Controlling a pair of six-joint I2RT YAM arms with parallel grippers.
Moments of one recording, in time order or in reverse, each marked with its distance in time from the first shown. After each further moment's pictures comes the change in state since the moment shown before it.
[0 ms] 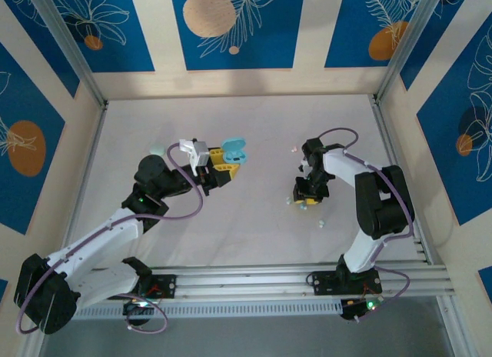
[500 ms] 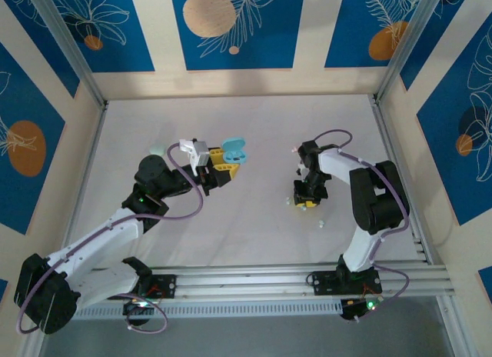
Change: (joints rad) left arm 0.000 0.001 -0.003 0.000 -0.006 0.000; right arm 0.029 0.048 0.013 -0.023 0.038 -0.013
